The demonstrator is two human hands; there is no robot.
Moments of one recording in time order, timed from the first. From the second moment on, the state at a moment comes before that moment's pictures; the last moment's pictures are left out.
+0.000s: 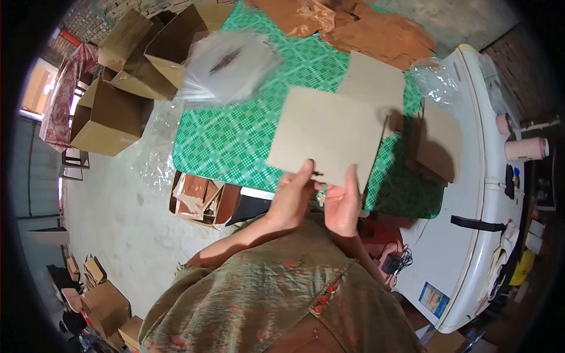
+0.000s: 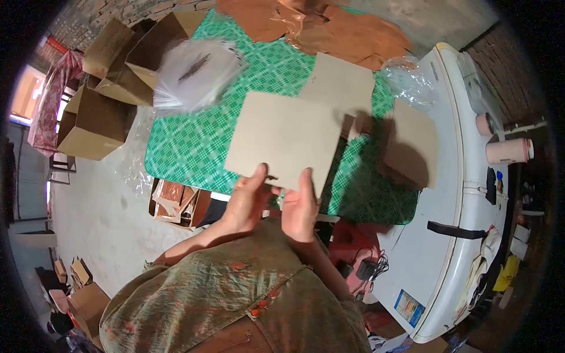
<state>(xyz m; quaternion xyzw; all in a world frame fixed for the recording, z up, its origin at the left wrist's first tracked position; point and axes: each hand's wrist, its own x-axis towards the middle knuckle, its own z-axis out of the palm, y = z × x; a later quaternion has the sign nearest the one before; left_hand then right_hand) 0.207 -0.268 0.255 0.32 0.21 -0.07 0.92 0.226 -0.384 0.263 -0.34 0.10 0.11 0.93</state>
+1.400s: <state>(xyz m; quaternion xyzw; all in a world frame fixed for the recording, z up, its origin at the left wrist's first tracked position) 0.195 -0.261 0.256 0.70 0.01 -0.29 0.65 0.236 -0.397 0.294 -0.54 -0.10 0.14 0.82</state>
